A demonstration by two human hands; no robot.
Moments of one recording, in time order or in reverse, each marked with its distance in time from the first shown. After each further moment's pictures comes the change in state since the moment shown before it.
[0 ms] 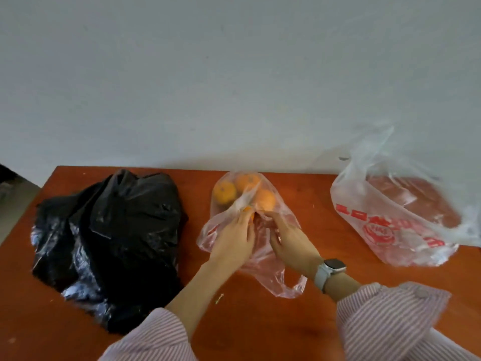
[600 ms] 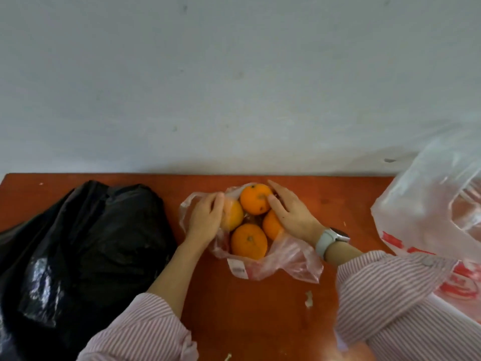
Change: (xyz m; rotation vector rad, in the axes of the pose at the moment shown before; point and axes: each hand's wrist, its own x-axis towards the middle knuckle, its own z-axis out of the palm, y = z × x) left_hand 0.137 -0.109 0.009 -0.344 0.035 -0.440; right_hand 0.158 0.071 0.030 0.209 -0.095 0.177
